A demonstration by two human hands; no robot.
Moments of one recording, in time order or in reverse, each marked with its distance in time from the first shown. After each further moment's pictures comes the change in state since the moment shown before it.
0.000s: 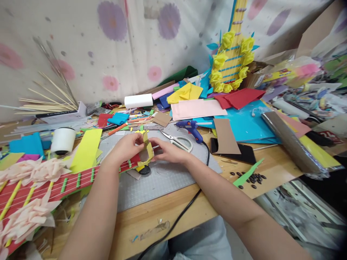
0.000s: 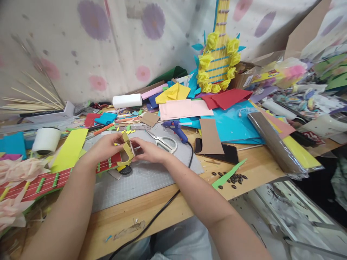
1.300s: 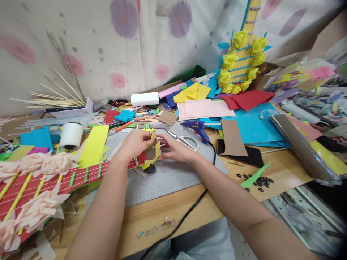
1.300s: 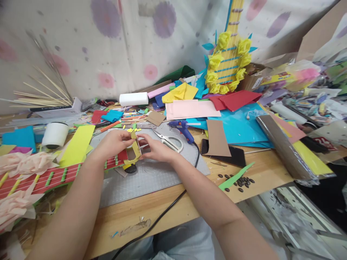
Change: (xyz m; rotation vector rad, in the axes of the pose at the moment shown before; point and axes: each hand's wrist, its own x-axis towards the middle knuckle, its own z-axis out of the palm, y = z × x) left_hand -0.003 0.010 -0.003 -0.037 0.029 -0.031; right_hand -0.002 0.001 0.000 0.029 0.020 0.048
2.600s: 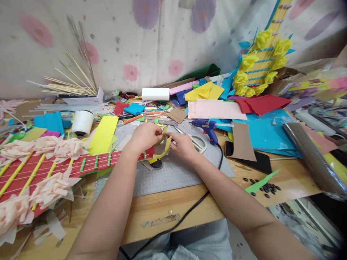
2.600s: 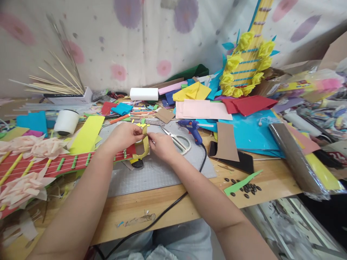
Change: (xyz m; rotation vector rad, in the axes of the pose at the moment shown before) left_hand -0.002 0.005 -0.003 0.189 0.060 0.027; right_hand 0.010 -0.021 0.019 -0.888 0.281 0.196
